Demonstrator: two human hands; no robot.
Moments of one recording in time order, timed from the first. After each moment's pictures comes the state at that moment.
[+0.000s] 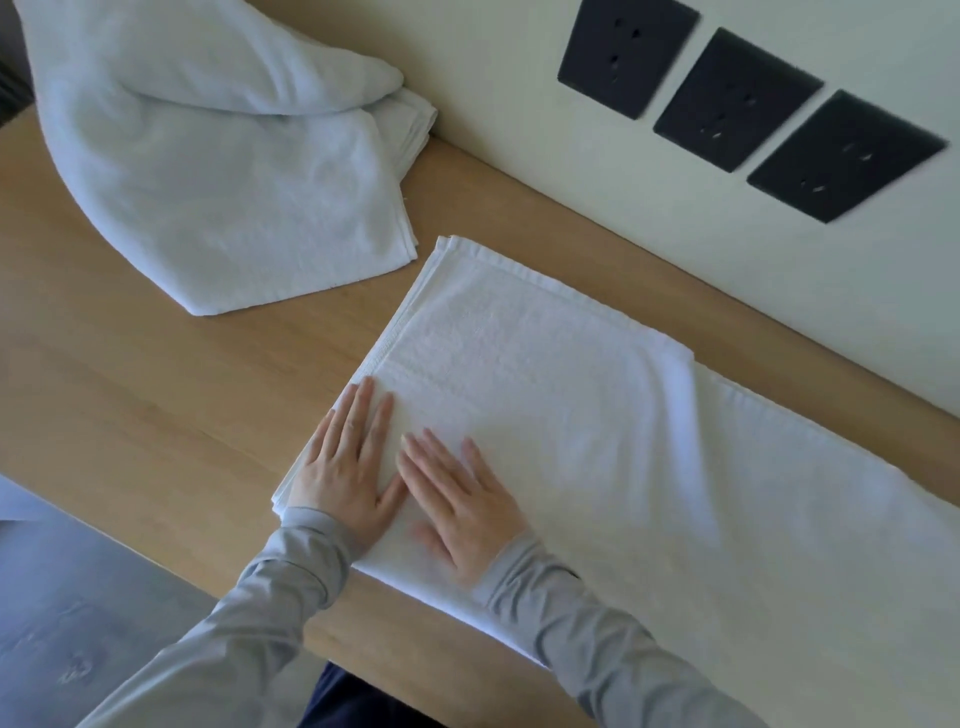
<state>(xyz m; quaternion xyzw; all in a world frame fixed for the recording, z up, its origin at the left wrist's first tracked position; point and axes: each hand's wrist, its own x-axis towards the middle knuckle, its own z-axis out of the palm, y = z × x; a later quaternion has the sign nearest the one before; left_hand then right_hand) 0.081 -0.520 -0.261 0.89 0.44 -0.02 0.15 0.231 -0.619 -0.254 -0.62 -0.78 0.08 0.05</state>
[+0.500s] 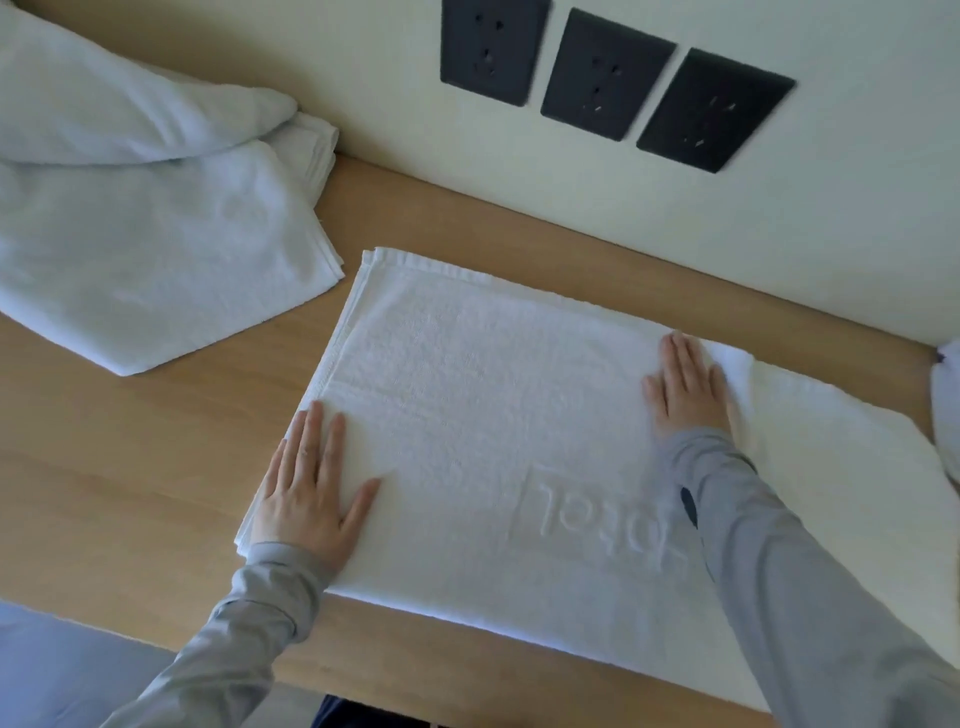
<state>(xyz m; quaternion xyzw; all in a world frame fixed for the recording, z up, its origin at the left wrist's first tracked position) 0.082 -0.520 -0.259 0.89 0.43 -0.02 0.13 0.461 -0.678 -0.252 -0.93 -0.35 0.13 -0.03</state>
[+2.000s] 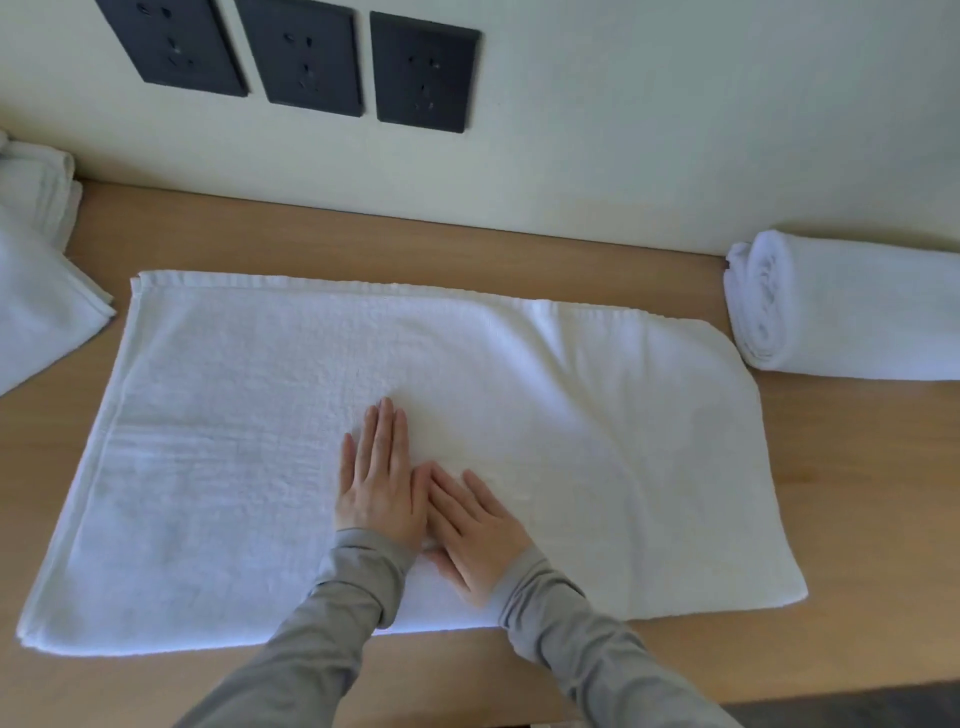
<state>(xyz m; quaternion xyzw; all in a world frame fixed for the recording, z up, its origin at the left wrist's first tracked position) 0.253 -0.650 -0.248 0.93 0.32 -0.01 0.18 0.317 -0.778 -0.251 -0.77 -0.62 0.11 0.02</state>
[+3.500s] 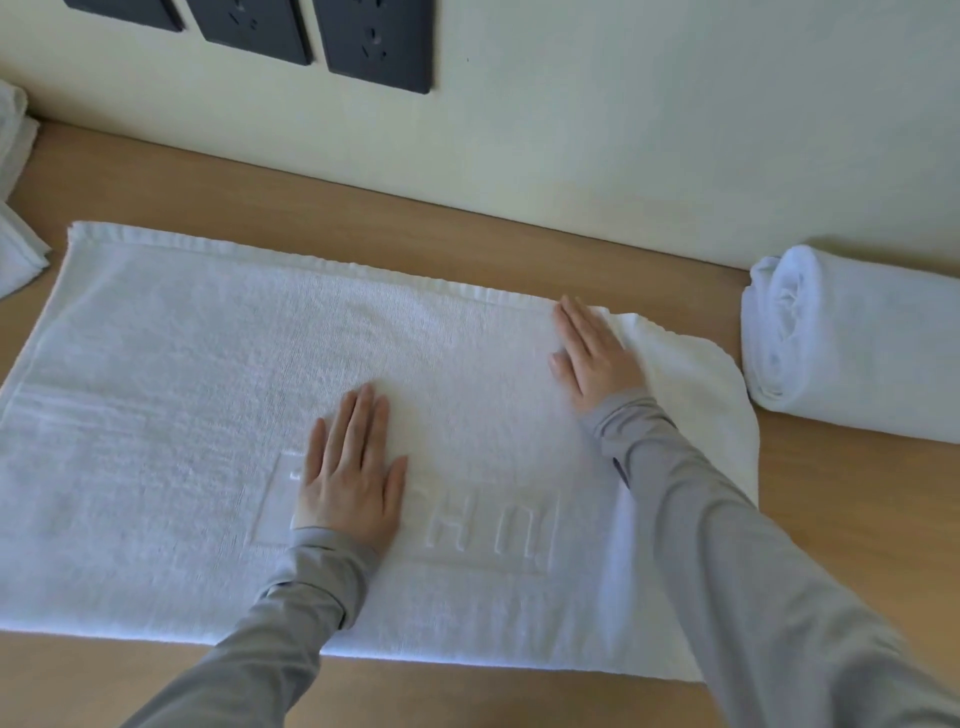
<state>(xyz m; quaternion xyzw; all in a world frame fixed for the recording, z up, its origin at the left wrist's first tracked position) 0.294 -0.684 -0.265 0.93 0.35 0.01 0.12 0.571 -0.796 -0.258 -0.86 -0.50 0.09 0.02</state>
